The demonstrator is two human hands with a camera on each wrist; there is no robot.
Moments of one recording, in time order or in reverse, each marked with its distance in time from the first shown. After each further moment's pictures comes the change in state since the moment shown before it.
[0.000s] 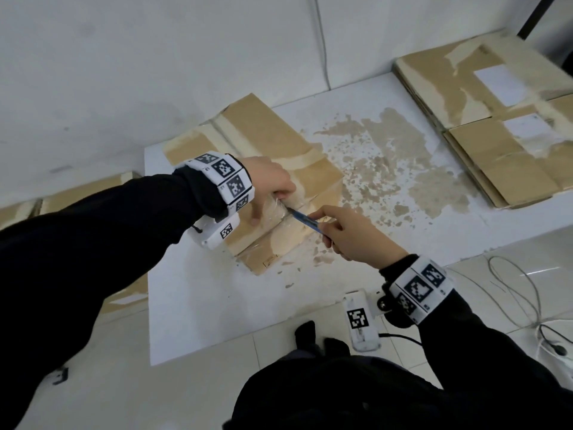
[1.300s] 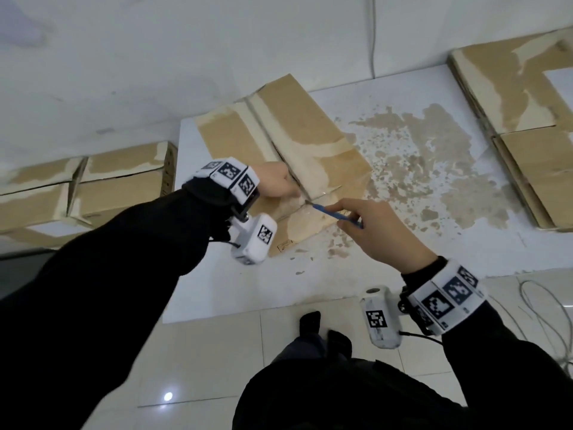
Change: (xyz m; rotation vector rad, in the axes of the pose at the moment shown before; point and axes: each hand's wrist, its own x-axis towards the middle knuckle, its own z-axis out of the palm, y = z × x) left_hand -0.018 0.016 0.037 -0.962 0.105 -0.459; right_hand 0.006 0.016 -0.011 -0.329 0.051 -0.291
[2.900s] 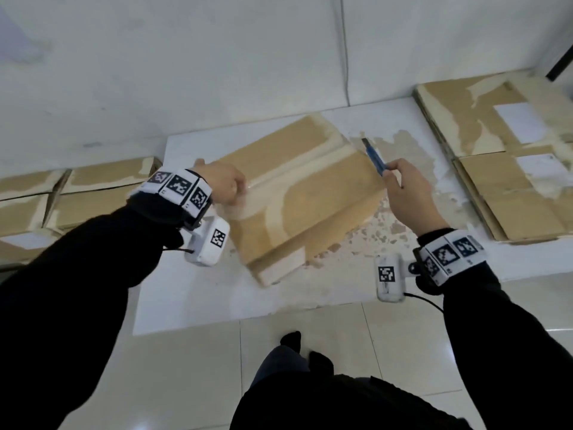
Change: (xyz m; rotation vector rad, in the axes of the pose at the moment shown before) left_hand -0.029 -0.026 -0.014 0.377 0.220 -0.058; right_hand 0.012 0.042 -0.077 0.078 0.396 0.163
